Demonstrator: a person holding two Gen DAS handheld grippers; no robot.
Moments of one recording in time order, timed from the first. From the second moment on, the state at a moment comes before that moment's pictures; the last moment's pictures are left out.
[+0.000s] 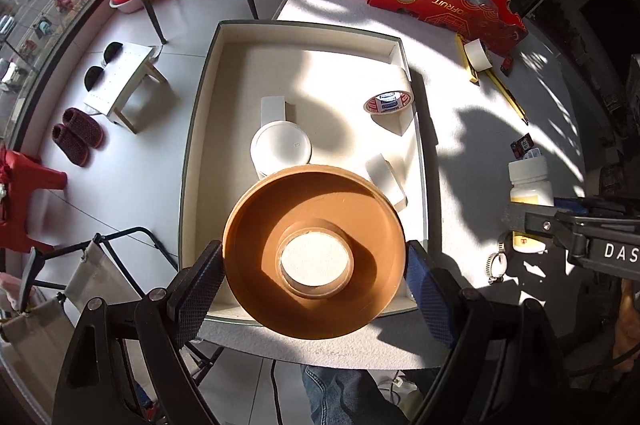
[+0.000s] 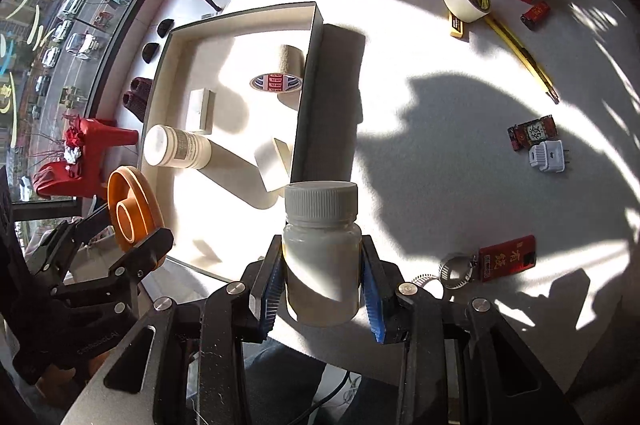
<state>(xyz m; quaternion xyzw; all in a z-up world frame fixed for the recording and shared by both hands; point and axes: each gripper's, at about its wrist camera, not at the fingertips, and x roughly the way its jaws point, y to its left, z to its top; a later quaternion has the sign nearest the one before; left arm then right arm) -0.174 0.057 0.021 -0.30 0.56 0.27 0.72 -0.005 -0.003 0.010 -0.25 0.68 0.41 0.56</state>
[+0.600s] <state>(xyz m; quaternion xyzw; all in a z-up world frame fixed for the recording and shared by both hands) -0.186 0.068 0.006 -0.31 0.57 0.29 0.70 -0.041 0.036 0.001 -0.29 0.67 0.44 0.53</state>
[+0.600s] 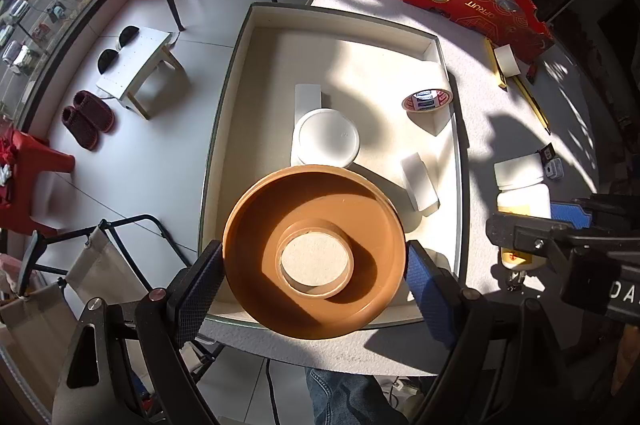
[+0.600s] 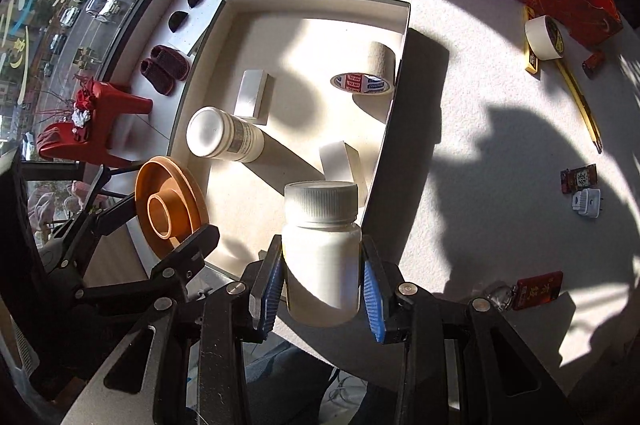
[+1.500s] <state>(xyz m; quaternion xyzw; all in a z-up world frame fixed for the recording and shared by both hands) -0.155 0.109 -0.011 -0.29 0.57 0.31 0.70 -0.025 0.071 -0.017 -0.27 0.67 0.43 0.54</state>
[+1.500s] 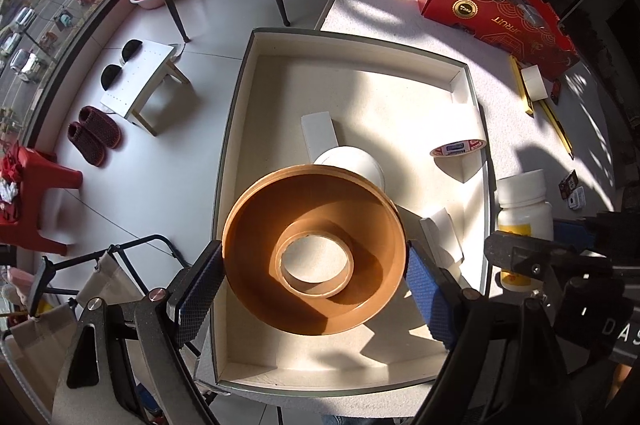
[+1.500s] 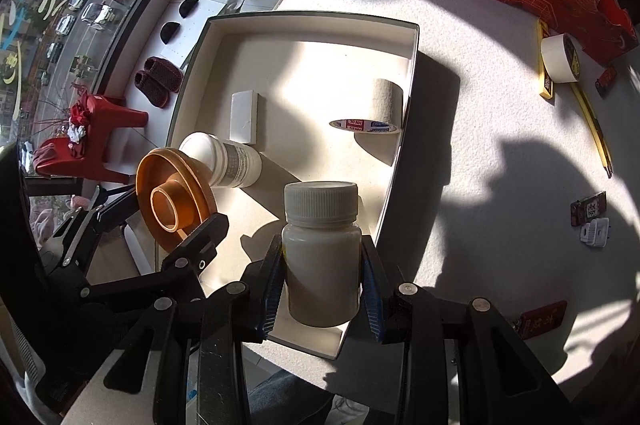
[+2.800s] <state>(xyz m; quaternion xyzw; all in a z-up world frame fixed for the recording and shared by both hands) -0.136 0.113 -0.043 -0.27 0.61 0.31 0.68 -0.025 0.100 -0.053 -0.29 0.68 0.43 0.52</state>
